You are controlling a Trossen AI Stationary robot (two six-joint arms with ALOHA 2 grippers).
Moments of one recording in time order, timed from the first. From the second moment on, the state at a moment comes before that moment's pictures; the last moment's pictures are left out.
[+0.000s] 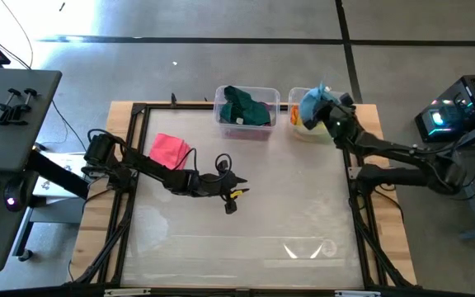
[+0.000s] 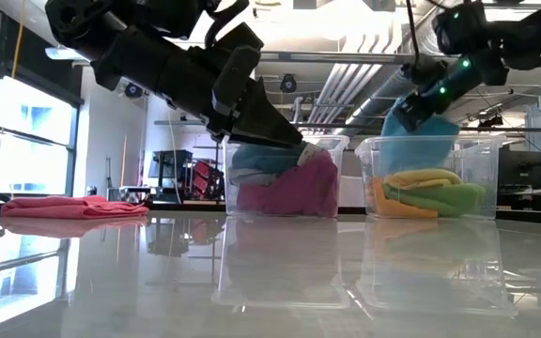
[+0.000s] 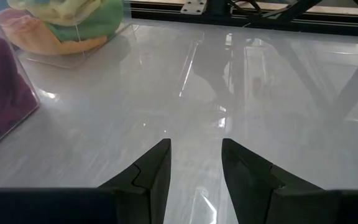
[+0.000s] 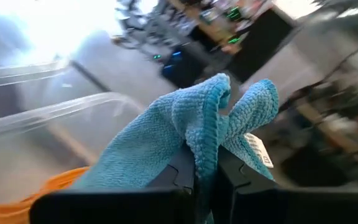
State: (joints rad) left arm -0.18 1.78 0.79 0.54 -0.37 -0.15; right arm -0.65 0.99 0.46 0.32 0.64 -0.47
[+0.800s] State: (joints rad) left arm -0.18 1.78 0.79 0.54 -0.37 -0.15; right arm -0.95 0.99 0.57 -0.13 0.28 -0.08
